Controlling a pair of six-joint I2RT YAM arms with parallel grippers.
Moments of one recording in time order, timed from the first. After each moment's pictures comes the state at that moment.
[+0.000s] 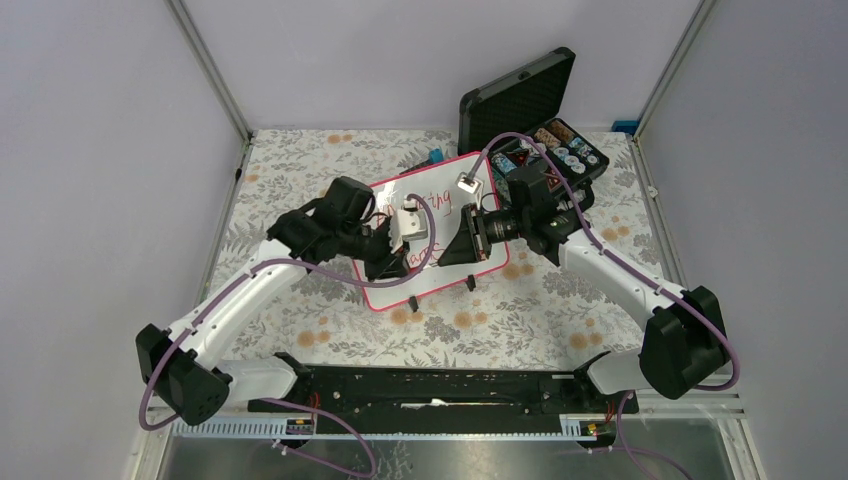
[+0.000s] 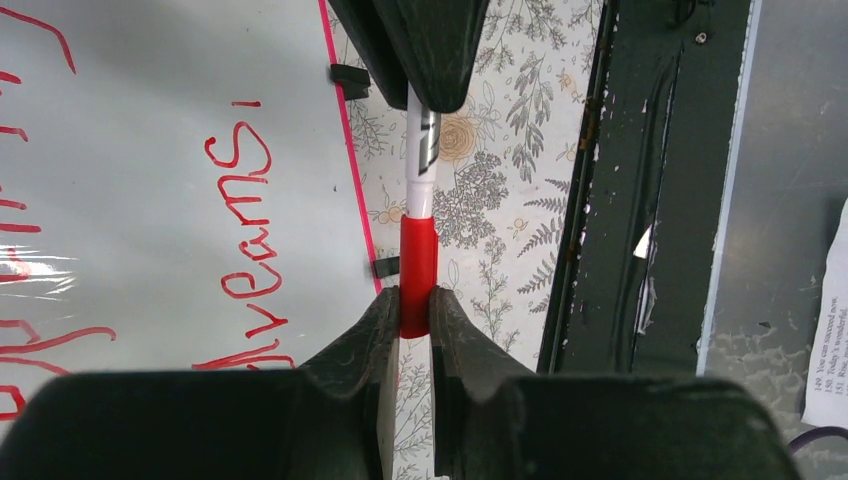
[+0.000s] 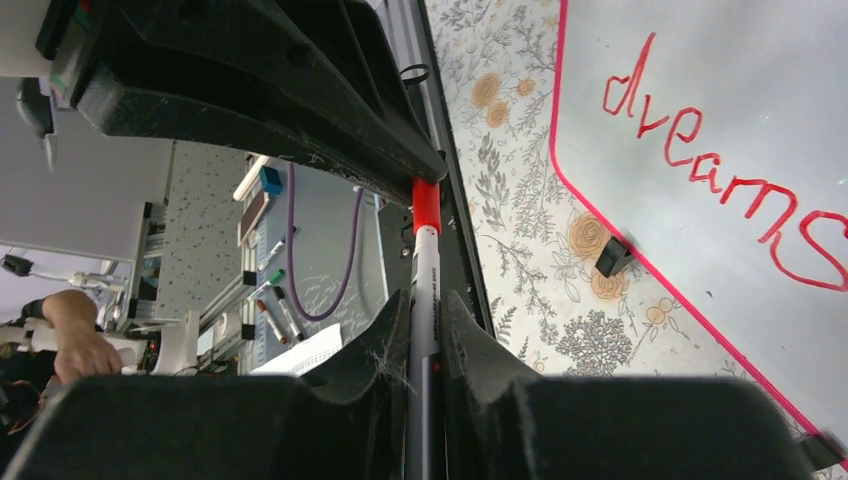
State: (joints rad) left arm -0.61 1.22 1.20 -0.86 0.64 0.52; right arm 0.53 1.39 1.03 -0.19 -1.05 0.34
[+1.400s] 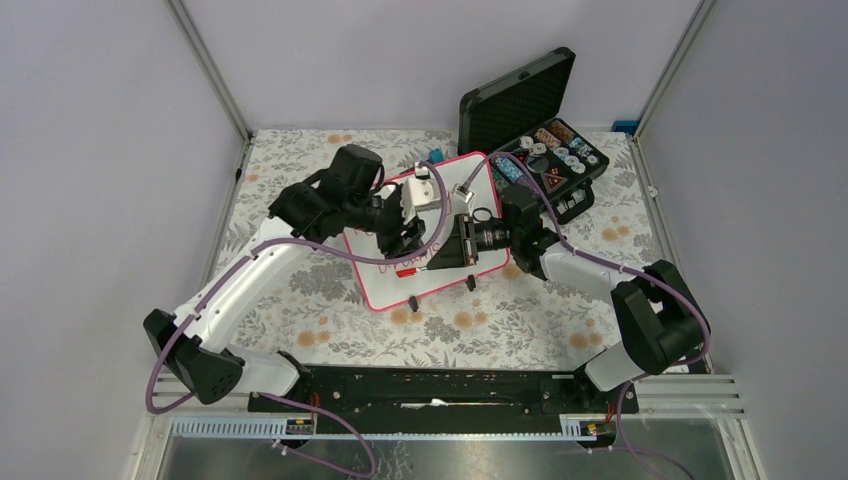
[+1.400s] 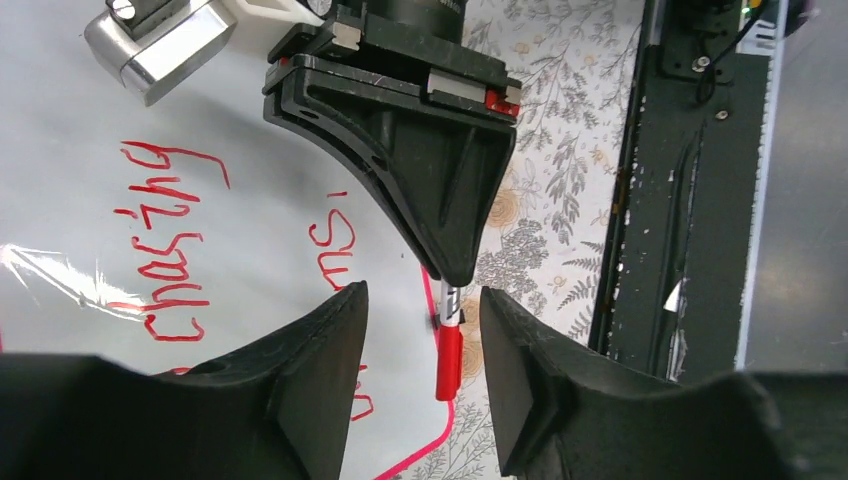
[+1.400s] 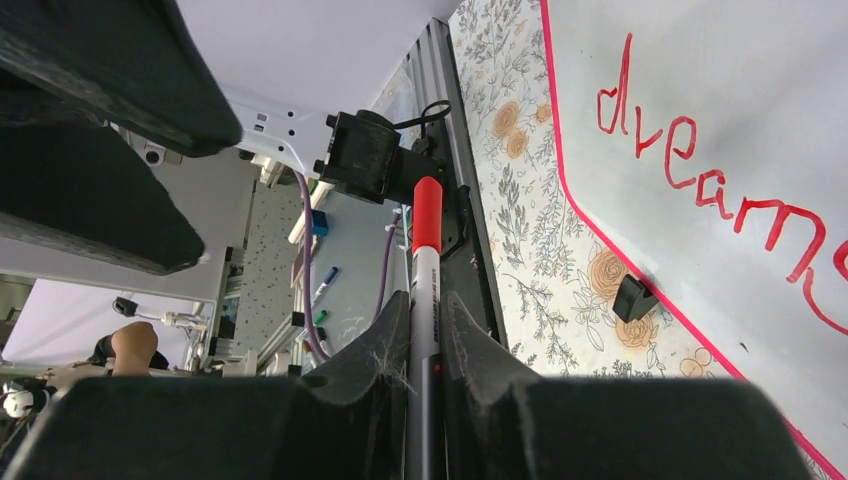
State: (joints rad) left arm -0.65 1.35 1.48 -0.89 0.58 0.49; right arm 0.55 1.53 0.82 0.40 -1.06 0.71
